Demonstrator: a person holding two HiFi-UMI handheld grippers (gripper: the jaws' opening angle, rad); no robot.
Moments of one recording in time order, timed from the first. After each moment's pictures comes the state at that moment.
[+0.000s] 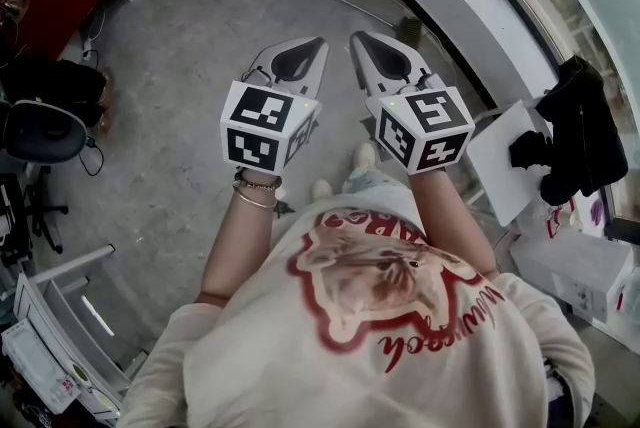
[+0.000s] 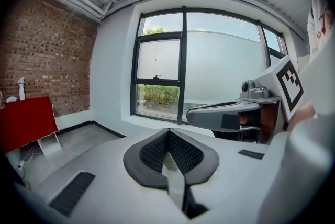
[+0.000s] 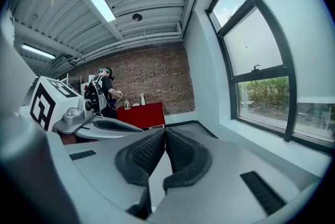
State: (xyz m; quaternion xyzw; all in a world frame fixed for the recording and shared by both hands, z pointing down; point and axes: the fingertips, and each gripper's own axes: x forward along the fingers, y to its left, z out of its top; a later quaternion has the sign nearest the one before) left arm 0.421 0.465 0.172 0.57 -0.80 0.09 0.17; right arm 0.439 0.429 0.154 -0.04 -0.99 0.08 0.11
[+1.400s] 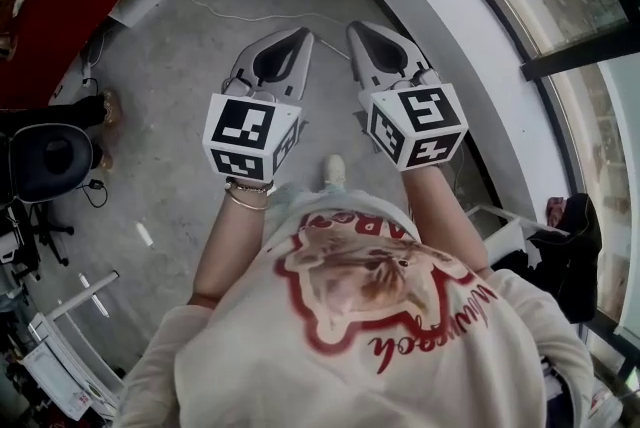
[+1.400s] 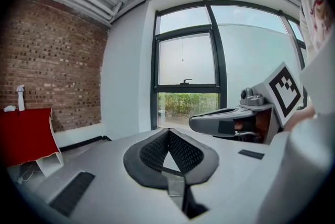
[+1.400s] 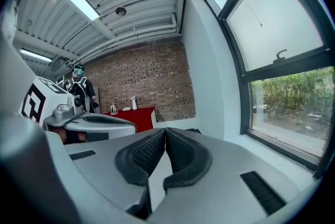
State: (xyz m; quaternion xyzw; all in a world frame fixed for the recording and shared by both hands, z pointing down) left arm 0.041 0.234 0.167 0.50 -0.85 0.07 0.12; right arm 0.056 0.179 0.168 -0.07 -0.99 0.08 0.09
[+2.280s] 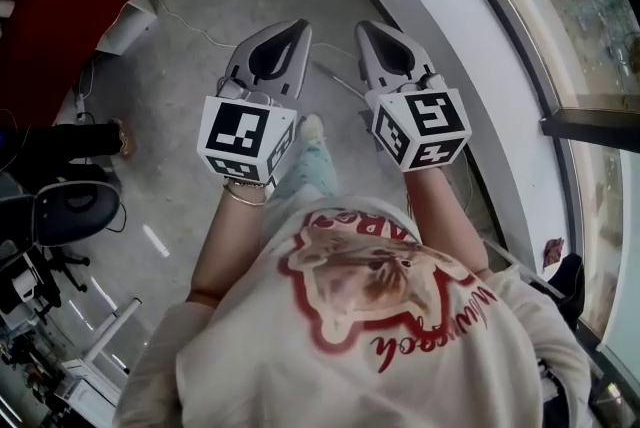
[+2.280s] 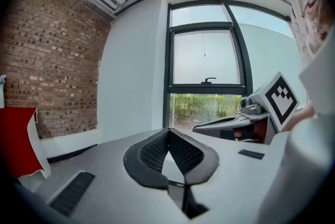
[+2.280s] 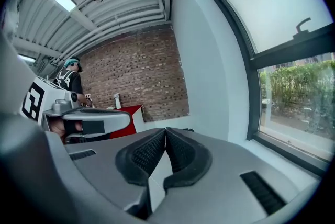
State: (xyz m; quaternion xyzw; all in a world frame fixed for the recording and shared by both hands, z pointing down) left arm -0.290 0.160 0.202 0.53 -0.84 0.05 0.10; right arm -0.266 0.096 0.225 -0.04 -0.99 0.09 0.12
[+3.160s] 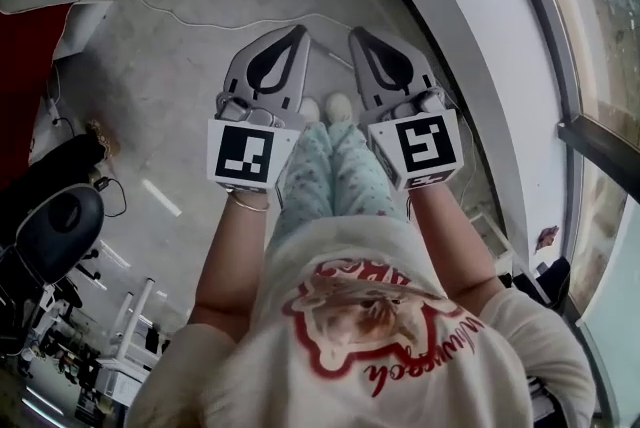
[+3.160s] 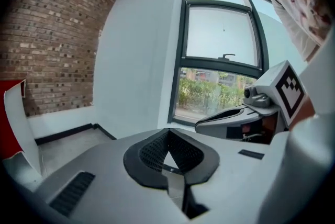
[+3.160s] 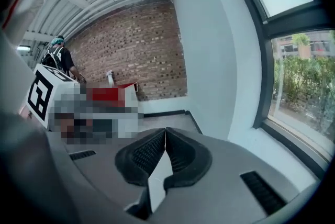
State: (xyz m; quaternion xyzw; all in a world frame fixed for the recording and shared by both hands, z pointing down) left arm -0.438 0.083 0.388 0.53 -0.82 0.06 0.18; right arm -0.410 0.038 0.399 -0.06 -0.97 0.06 0.22
